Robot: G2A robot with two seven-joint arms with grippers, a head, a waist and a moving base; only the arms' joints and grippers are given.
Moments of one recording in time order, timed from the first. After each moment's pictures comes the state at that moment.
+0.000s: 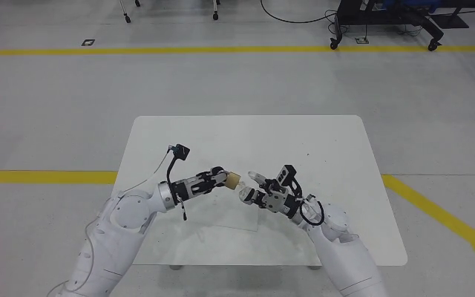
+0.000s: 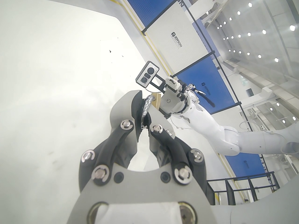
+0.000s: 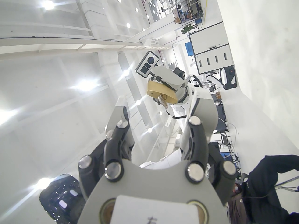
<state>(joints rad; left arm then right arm) 1.00 -1.21 -1.18 -1.37 0.10 -0.54 -0.76 -1.17 -1.28 1.23 -1.38 0.70 0.11 0.84</state>
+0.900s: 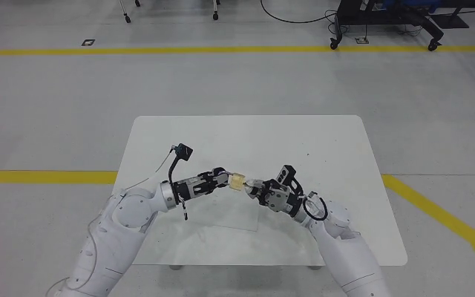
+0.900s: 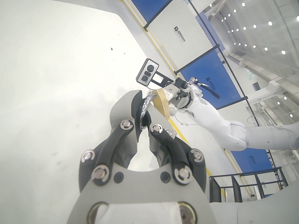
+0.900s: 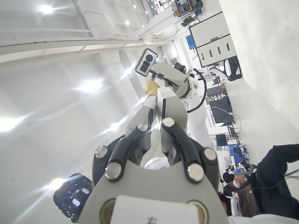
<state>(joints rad) 0.98 -1.21 -1.15 -1.36 0.14 -0.56 -0.73 -1.15 -1.27 1.24 -1.35 0.76 0.18 0.89</state>
